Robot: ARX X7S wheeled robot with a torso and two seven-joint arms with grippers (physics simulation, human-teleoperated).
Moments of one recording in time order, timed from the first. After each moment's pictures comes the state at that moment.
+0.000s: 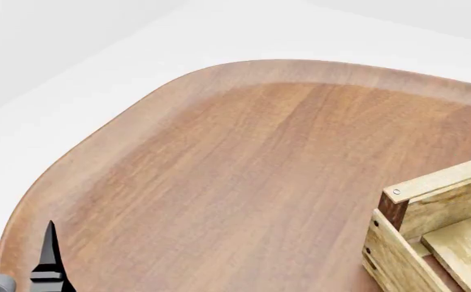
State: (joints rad) left arm -0.04 -0.35 0.20 0.35 -0.31 -0.14 -0.36; right arm 0.38 0.57 0.14 -0.05 0.36 0.43 0.42
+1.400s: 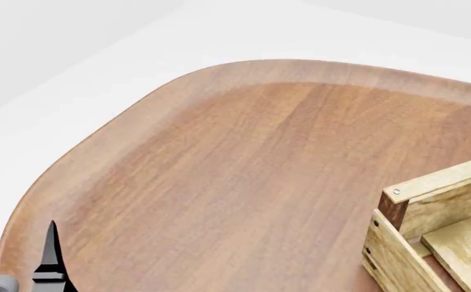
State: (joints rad) left arm -0.05 -0.36 0.22 0.35 -0.30 -0.13 -0.38; right arm 0.64 0.54 0.15 0.92 0.20 -0.04 0.47
